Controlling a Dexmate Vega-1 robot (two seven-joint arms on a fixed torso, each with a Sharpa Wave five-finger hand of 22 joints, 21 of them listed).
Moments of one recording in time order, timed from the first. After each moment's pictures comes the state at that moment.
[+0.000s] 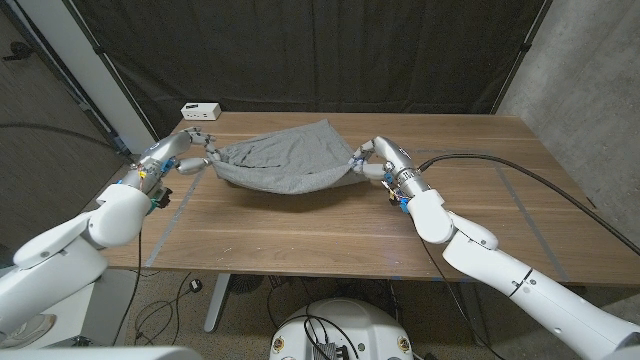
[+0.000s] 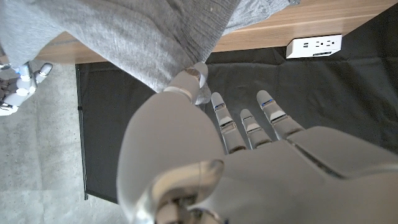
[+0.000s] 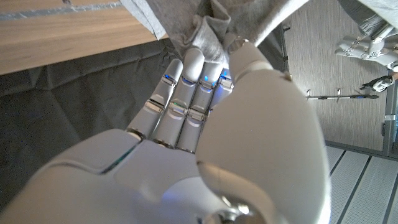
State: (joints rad) left arm 1.60 0.94 -0.27 -2.13 0.23 0.18 0.23; left_hand 1.06 0.08 0.44 -0.16 0.46 0.95 -0.14 0.76 0.64 0.48 -0.12 0.28 0.23 0.12 -0.04 0.20 0.18 0.14 0.06 0.39 0.23; right arm -0.97 -0.67 -0.60 -1.91 -0.34 -0.05 -0.38; right_hand 1.26 -0.07 0.33 -0.16 0.44 1.24 0.05 0.35 0.28 1.05 0.03 0.79 0.66 0.95 -0.13 0.87 1.02 0.63 0.04 0.47 0.23
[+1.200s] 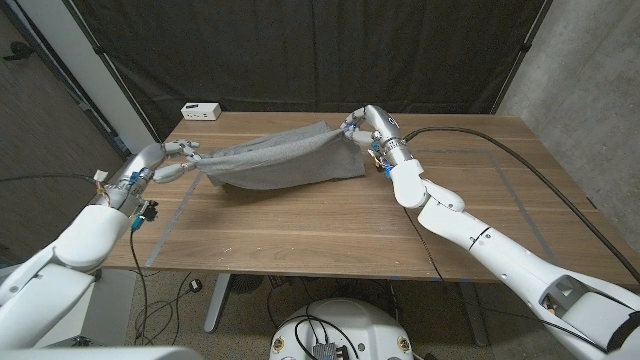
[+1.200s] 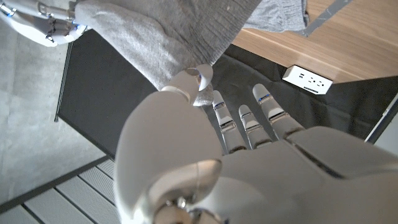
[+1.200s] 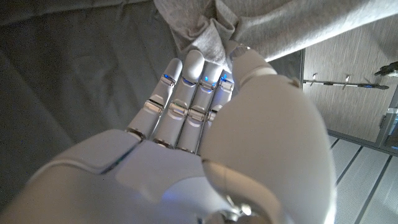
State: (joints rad) left arm 1.57 0.69 -0.35 -1.96 -0.05 -0.13 0.09; left_hand 1.03 0.06 0.53 -0.15 0.66 0.91 -0.09 0.82 0.64 0.48 -0.09 0.31 0.25 0.18 -0.04 0.19 0.20 0.19 0.05 0.45 0.24; right arm -0.69 -0.49 -0.68 -1.58 -0.42 0.06 -0.47; right_hand 1.19 -0.05 0.42 -0.15 0.44 1.19 0.04 0.36 0.33 1.04 0.02 0.75 0.65 0.93 -0.13 0.84 1.09 0.61 0.04 0.51 0.23
